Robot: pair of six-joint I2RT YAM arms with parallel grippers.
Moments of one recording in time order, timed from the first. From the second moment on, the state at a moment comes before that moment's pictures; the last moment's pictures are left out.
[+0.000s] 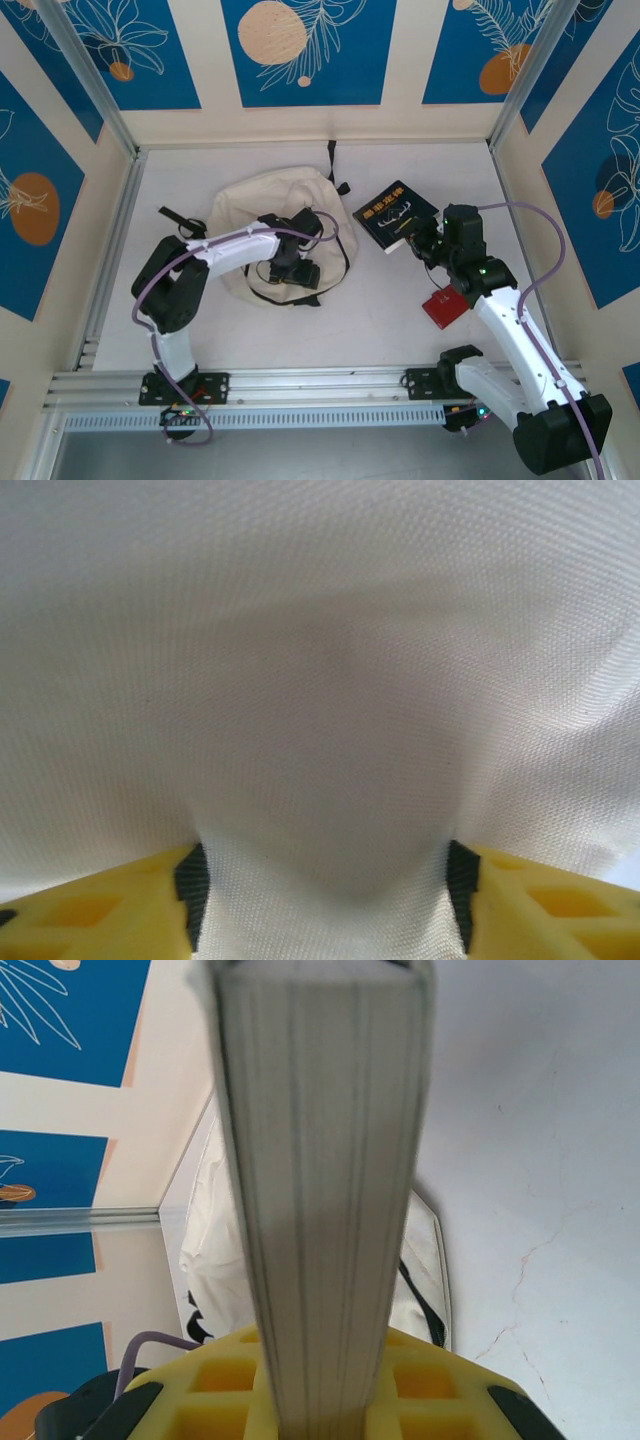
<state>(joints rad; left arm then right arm) -0.77 1.85 1.29 -0.89 0.10 -0.49 0.23 0.88 0.78 -0.49 -0.18 1.11</state>
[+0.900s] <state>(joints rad) -0.69 1.66 1.34 -0.93 0.09 -0.44 0.23 0.85 0.78 -0.55 -0.18 1.11</state>
